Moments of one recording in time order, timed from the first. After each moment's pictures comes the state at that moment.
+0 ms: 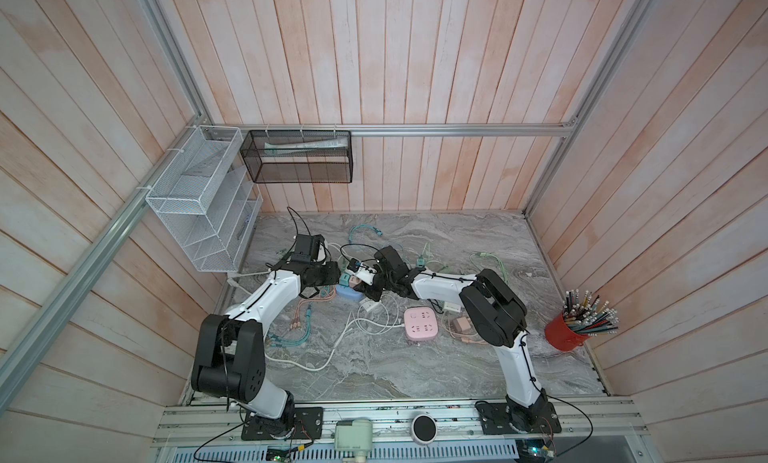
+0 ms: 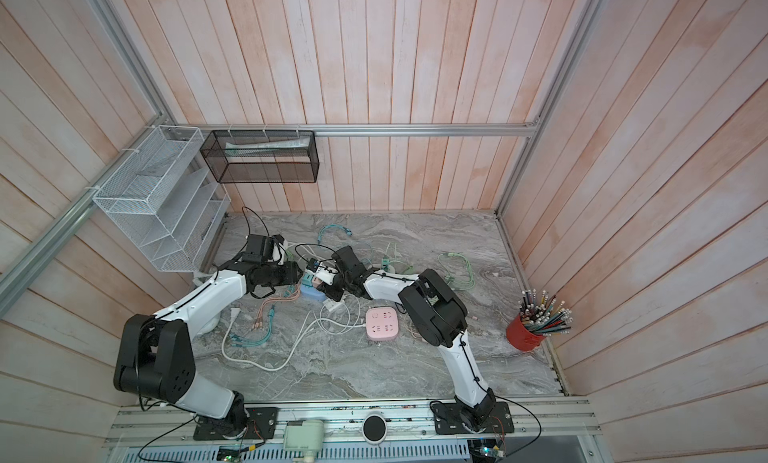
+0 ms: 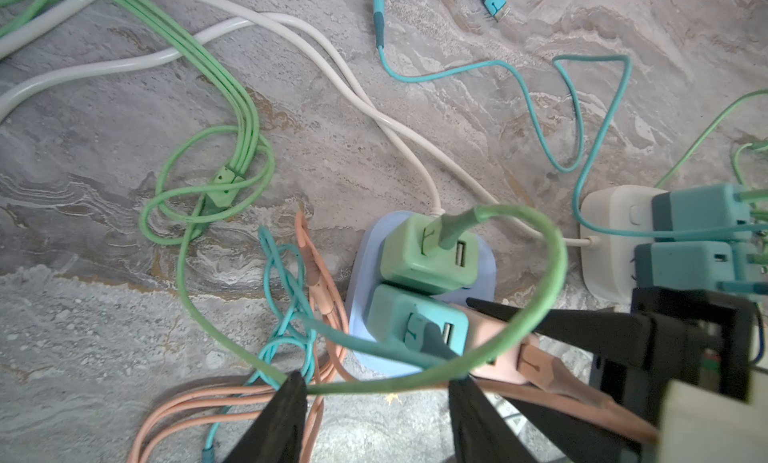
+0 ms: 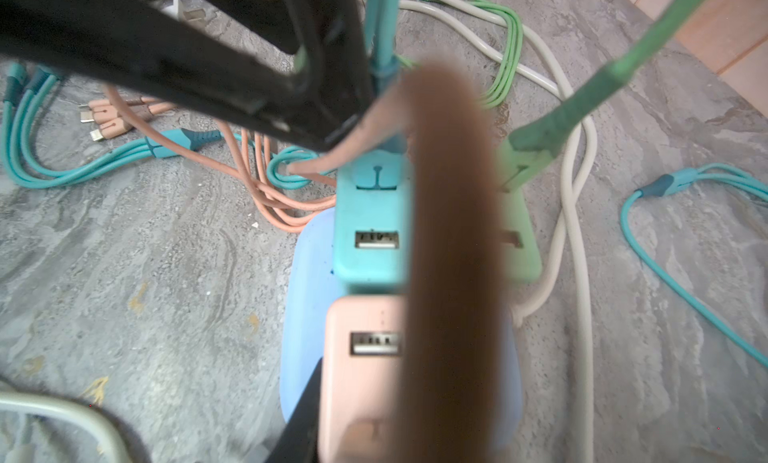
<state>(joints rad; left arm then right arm) -0.19 1.56 1.06 -0.45 0.18 -0.23 0.80 2.17 1.45 0.03 -0.36 -0.36</state>
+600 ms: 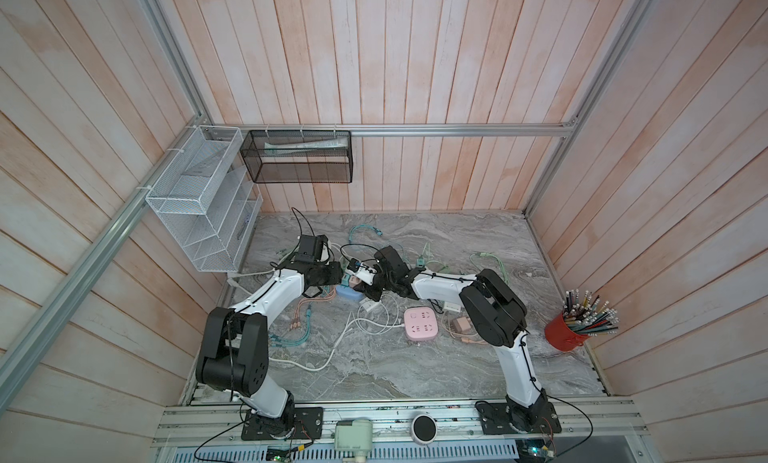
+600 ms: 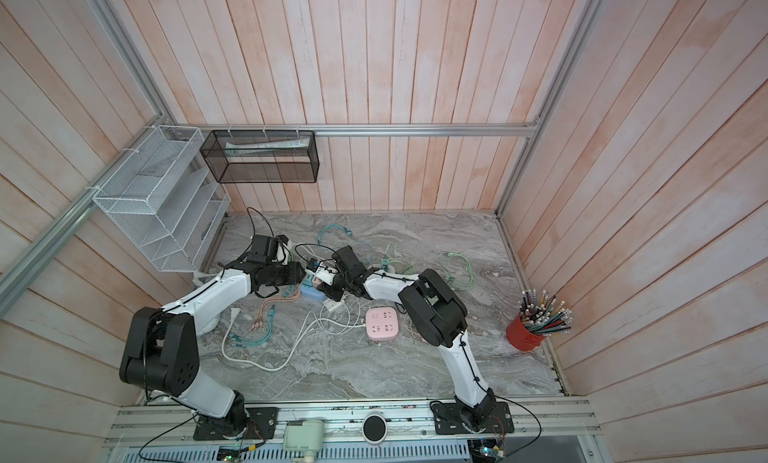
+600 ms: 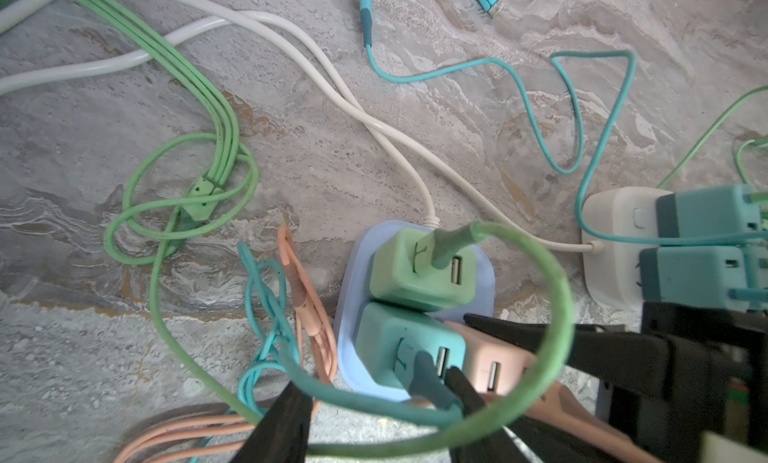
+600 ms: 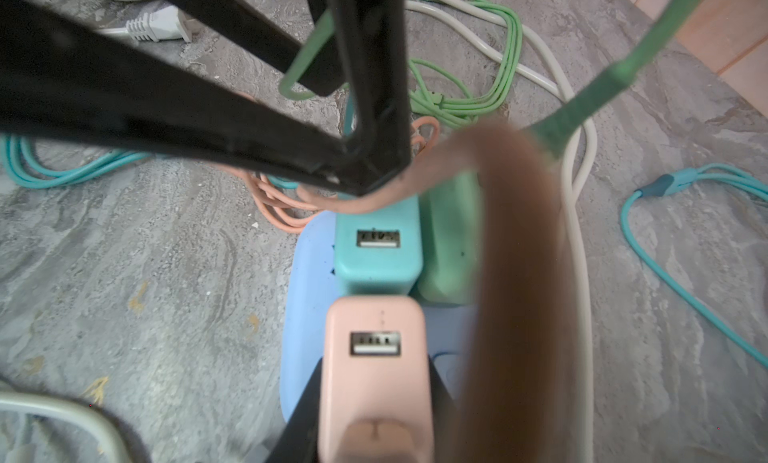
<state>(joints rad) -0.20 1.60 1.06 -0.40 0.18 -0.23 0.80 2.17 1.45 0.03 -0.36 -0.36</state>
